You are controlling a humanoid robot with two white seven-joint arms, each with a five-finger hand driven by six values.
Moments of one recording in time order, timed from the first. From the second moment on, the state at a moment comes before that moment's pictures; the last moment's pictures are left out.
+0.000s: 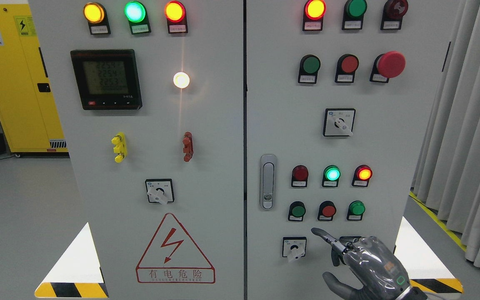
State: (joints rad) left arm 0.00 -0.10 -0.16 0.00 0.09 -0.12 -0.01; right arm -0.32 -0.10 -0.19 -1.65 1.04 -0.74 0.24
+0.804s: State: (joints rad) left arm 0.00 -0.10 -0.15 0.00 0.09 -0.12 -0.01; right arm -0.37 -0.10 -0.14 -1.63 1.04 -0.69 0.25
